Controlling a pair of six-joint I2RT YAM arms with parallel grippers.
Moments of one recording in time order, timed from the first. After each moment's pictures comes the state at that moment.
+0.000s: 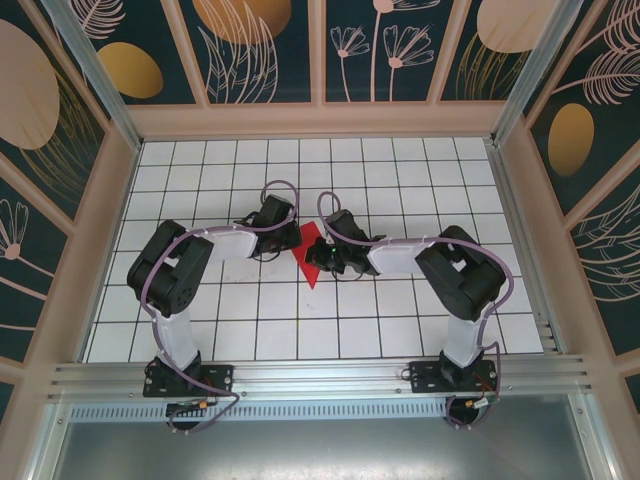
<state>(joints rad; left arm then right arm) -0.54 1.88 0.99 -0.04 0.07 -0.69 0.76 1.85 0.93 0.11 -0.32 0.99</state>
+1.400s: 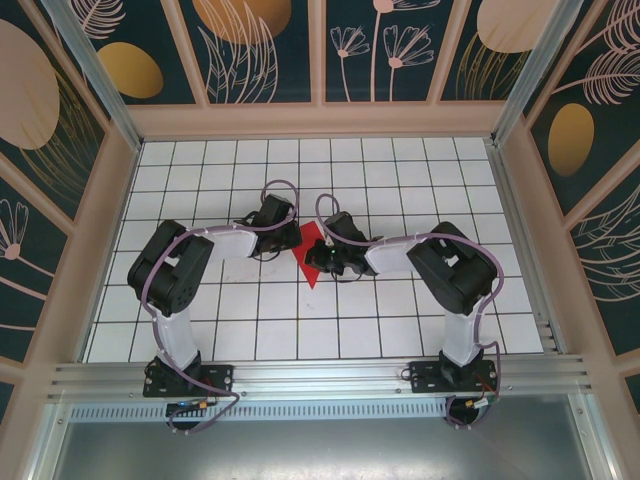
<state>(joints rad) -0.54 1.89 1.00 -0.04 0.08 -0.68 0.75 1.90 0.93 0.16 -0.34 0.99</state>
